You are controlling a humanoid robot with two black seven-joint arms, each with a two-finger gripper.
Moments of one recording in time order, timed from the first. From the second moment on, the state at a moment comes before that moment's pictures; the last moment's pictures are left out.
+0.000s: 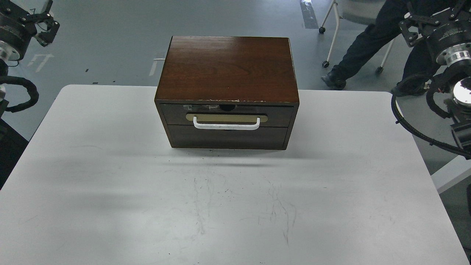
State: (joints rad) left arm -0.95 0.52 -0.69 -0.37 -0.28 -0.49 -0.27; right arm 0.88 -0.34 0.88 0.49 0.57 0.42 0.16
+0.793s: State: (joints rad) left arm -0.79 0.43 -0.69 -0.37 -0.31 -0.49 -0.27; right arm 0.85 -0.36 0.71 0.49 0.56 0.49 0.17
